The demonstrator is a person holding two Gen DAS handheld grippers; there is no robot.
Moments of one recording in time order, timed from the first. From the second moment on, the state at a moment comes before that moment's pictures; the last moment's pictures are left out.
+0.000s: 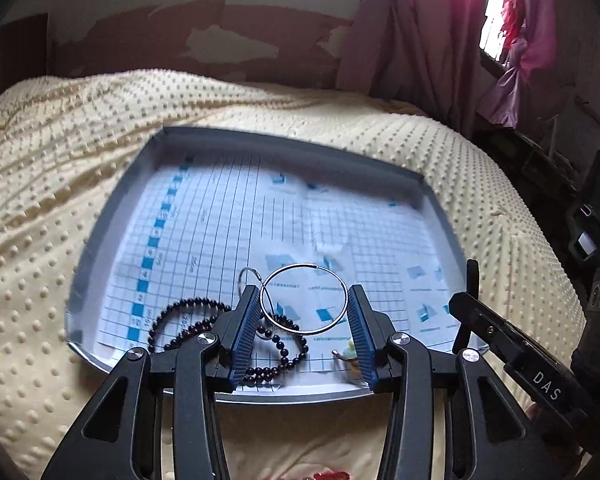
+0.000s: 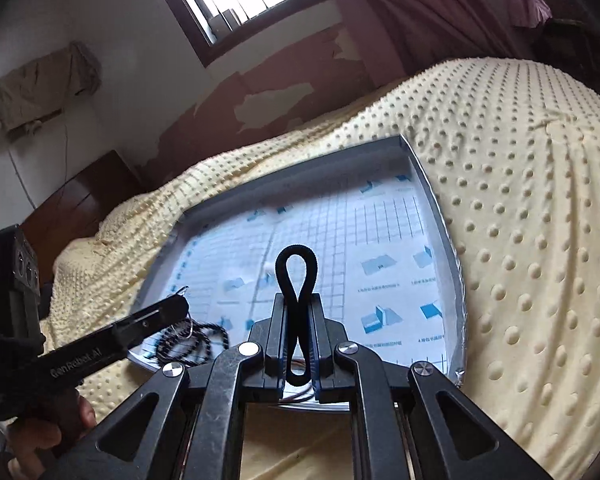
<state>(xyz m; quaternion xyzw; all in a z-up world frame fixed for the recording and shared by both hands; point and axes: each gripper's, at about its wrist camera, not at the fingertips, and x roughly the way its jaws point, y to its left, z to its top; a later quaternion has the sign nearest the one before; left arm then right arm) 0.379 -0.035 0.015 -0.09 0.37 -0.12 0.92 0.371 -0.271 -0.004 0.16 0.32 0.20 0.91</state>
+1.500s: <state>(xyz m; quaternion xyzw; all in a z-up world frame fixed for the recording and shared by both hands) 0.156 -0.014 0.073 -0.08 0.22 -0.11 0.97 0.148 -0.301 0.080 0.03 0.20 0.20 0.96</state>
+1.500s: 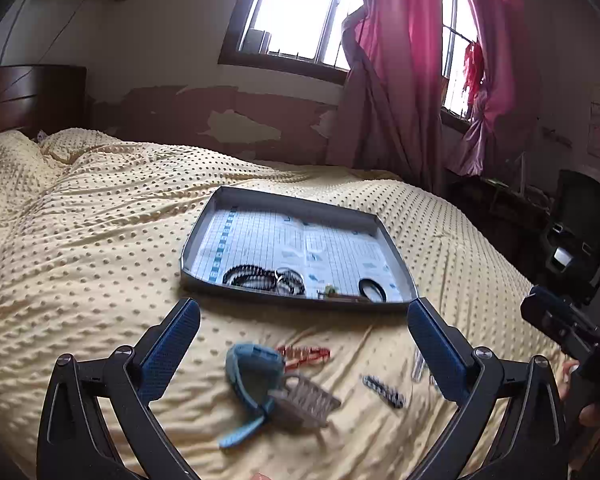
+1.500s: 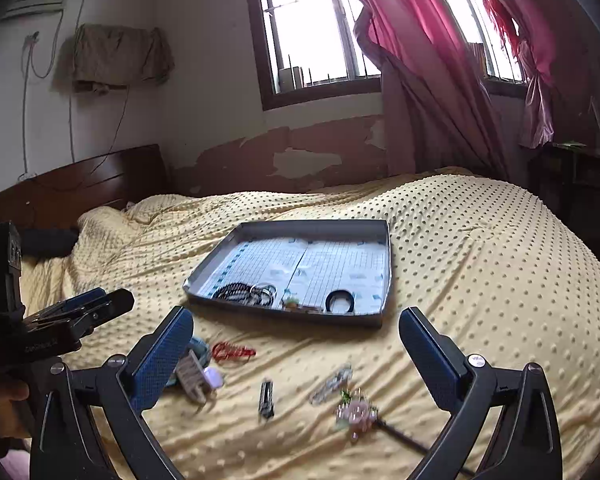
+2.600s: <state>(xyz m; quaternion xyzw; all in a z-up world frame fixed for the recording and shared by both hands) 0.074 0.014 -0.022 -0.01 0.30 -0.09 0.95 0.131 -0.283 -0.014 0.02 0.41 0.22 0.88</state>
